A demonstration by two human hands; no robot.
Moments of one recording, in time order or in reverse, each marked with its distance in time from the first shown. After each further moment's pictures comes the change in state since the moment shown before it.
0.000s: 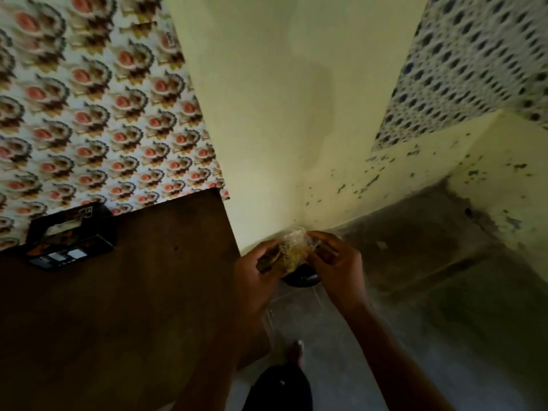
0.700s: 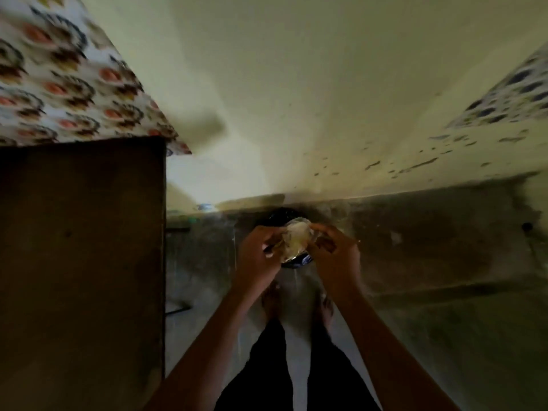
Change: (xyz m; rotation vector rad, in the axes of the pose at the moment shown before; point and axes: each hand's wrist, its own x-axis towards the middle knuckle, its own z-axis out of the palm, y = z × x) left_hand 0.236 -0.165 0.177 0.024 0.119 -0.417; right_hand 0.291 0.221 -0.029 -0.332 -0.204 0.304
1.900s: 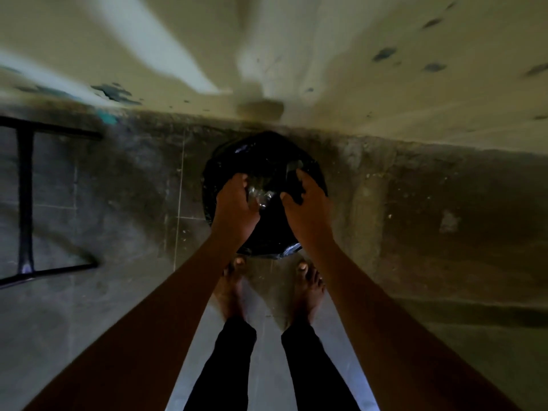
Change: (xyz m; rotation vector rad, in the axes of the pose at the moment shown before) left_hand 0.259 -0.383 0.196 0.370 0.121 -0.312; right_hand 0.275 0.361 0.187 -0.335 -0.365 0.205
